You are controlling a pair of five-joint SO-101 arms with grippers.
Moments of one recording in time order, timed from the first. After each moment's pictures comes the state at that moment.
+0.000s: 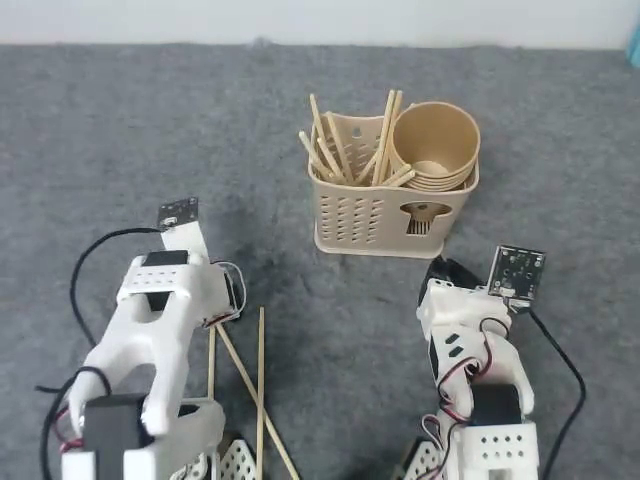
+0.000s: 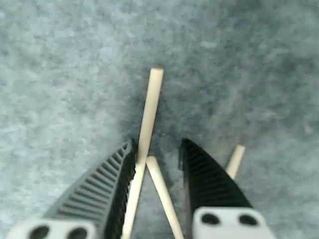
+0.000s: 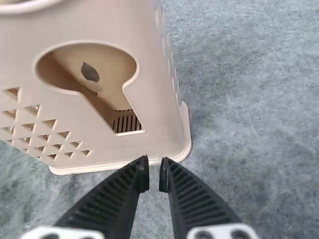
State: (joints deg) left arm -8.7 -13.8 58.7 59.6 18.1; right arm -7.3 -100.2 95.6 44.9 -15.3
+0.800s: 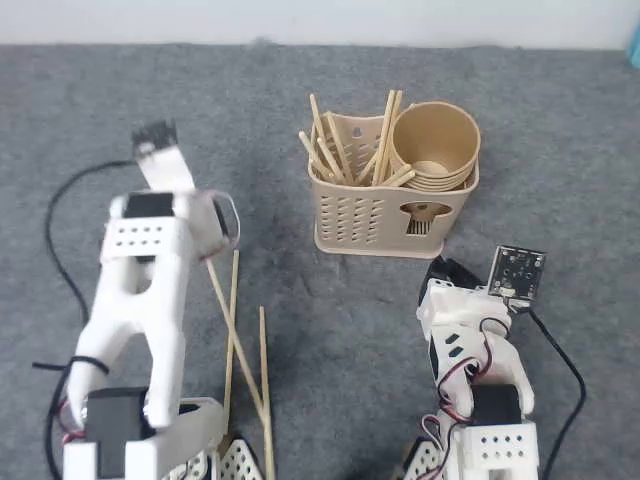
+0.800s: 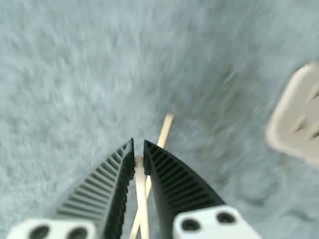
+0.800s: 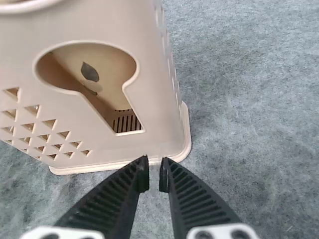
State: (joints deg) left arm -8.4 -12.9 30.9 69.1 22.3; right arm -7.3 -100.2 95.6 44.9 -15.3
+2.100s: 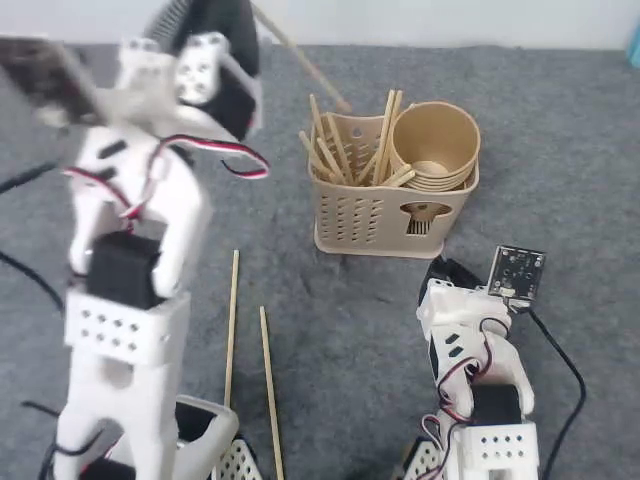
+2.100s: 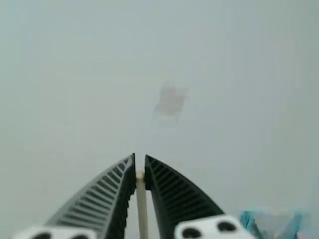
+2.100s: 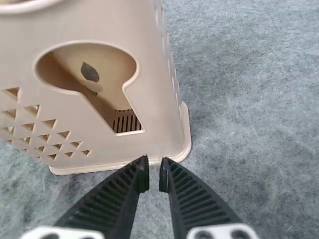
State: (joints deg) left arm 10.0 -34.6 8.7 31.0 22.5; right arm -7.3 -100.2 95.6 44.9 -15.3
